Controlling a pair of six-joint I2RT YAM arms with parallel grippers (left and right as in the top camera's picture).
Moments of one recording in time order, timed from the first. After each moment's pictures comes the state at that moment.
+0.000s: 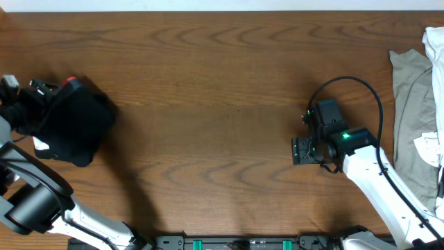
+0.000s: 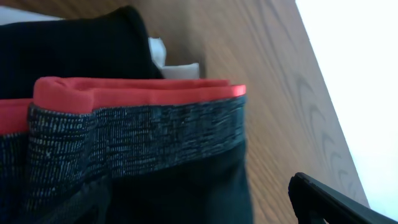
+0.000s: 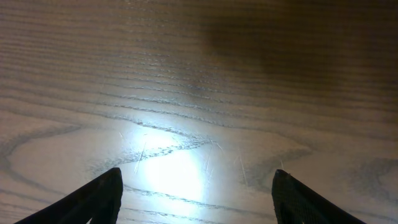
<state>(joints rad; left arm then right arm) 0.82 1.99 1.49 -0.66 0.72 -0.17 0.30 1.32 0.84 -0.84 0.02 0.25</state>
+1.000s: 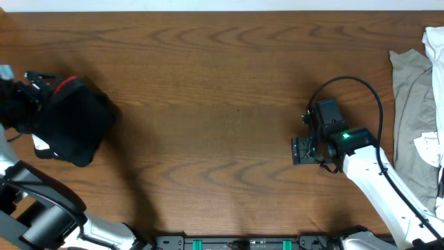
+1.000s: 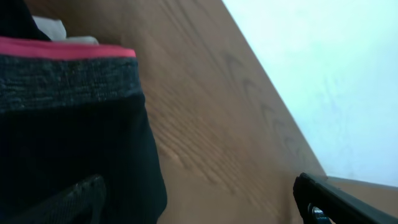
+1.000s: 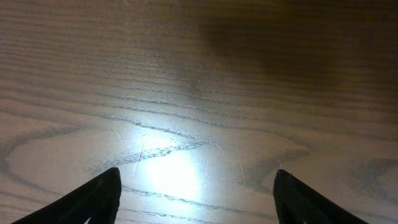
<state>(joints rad) 0.79 1.82 1.50 -0.85 0.88 -0.11 0.30 1.32 0.84 -0.84 0.02 0.25</state>
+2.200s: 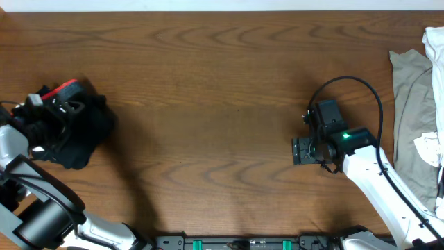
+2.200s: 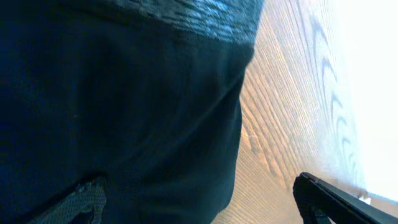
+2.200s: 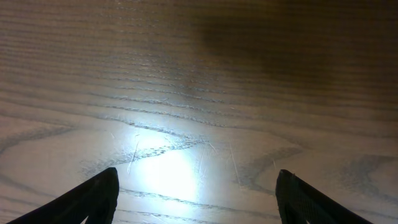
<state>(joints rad) 0.81 1.83 1.22 -0.67 0.71 -0.14 0.30 1.32 0.84 -0.85 0.04 0.25</state>
